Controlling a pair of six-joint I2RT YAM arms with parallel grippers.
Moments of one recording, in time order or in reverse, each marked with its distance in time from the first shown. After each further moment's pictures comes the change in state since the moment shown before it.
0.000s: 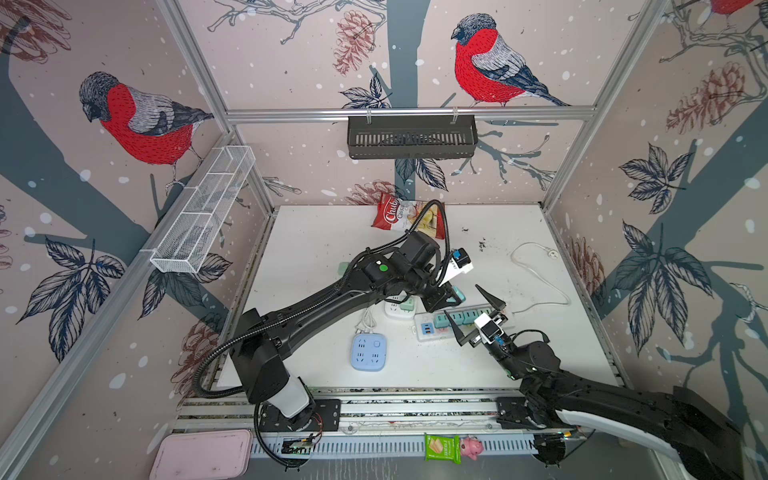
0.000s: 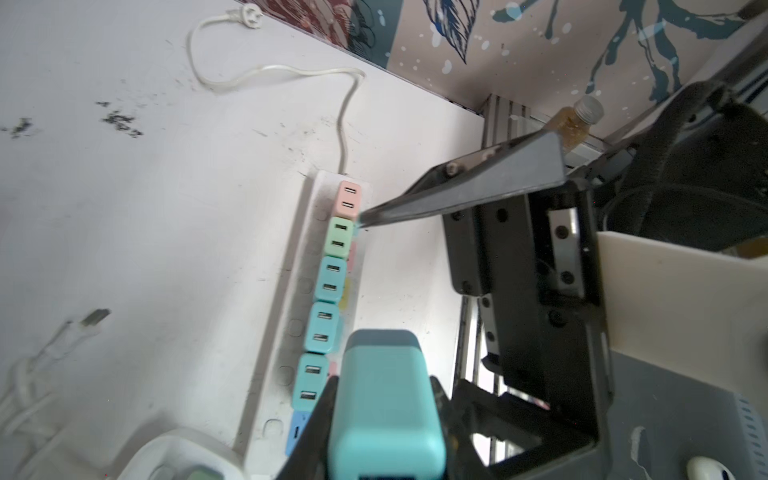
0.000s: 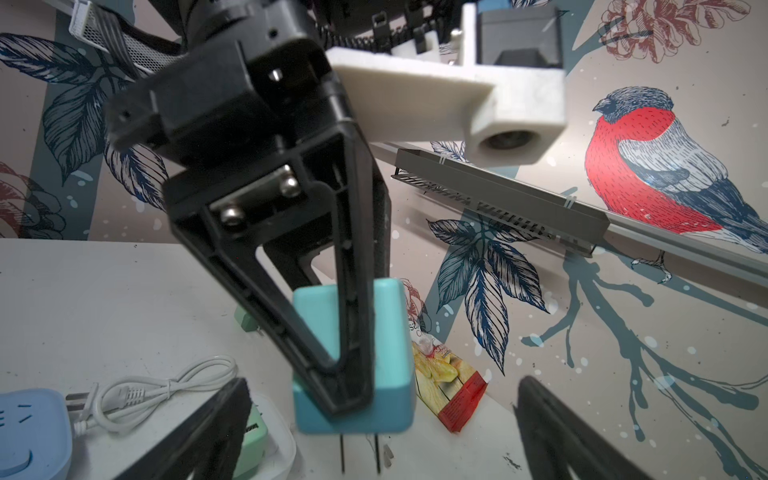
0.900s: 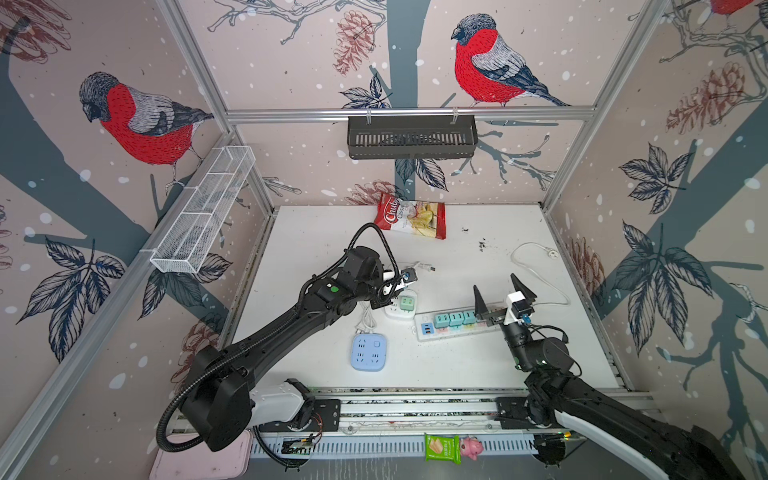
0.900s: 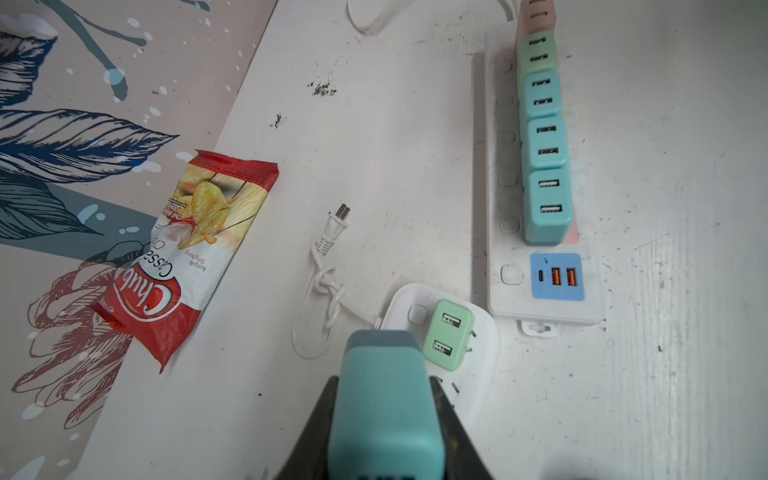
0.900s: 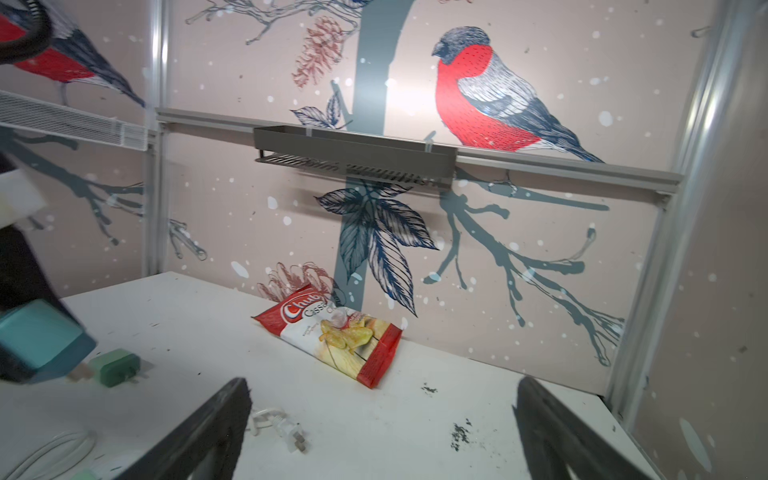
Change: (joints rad) left arm 0.249 -0.266 -0.505 0.272 -0.193 0.652; right arm -0.309 -0.143 -0.011 -0.108 0.105 0.239
